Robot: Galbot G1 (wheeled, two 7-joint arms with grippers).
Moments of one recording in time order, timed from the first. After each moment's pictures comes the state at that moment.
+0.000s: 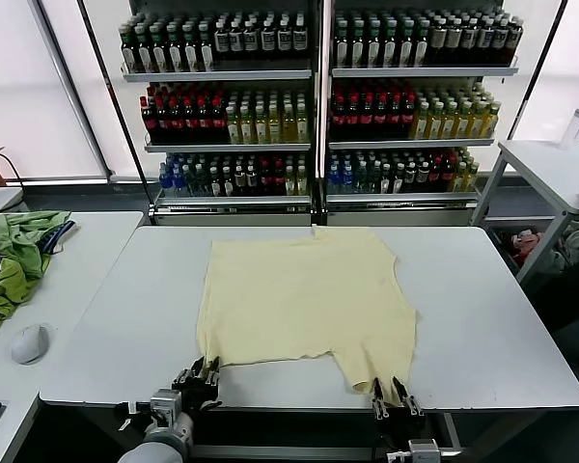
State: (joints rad) left arm 1.46 -1.27 -0.36 -2.05 -0.31 0.53 -0.23; right arm -1.66 1.33 0.35 2.10 0.15 -0.39 0.25
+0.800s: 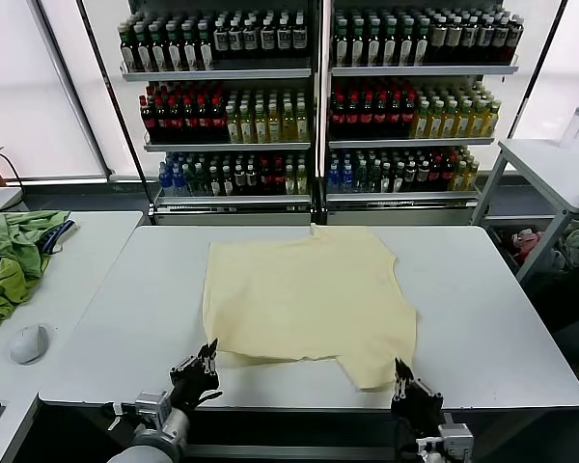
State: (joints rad) left arm 1.48 -1.24 -0.38 -2.14 -0.35 0.40 -0.18; right arm -1.61 1.23 0.45 2.23 0.25 -0.29 0.19
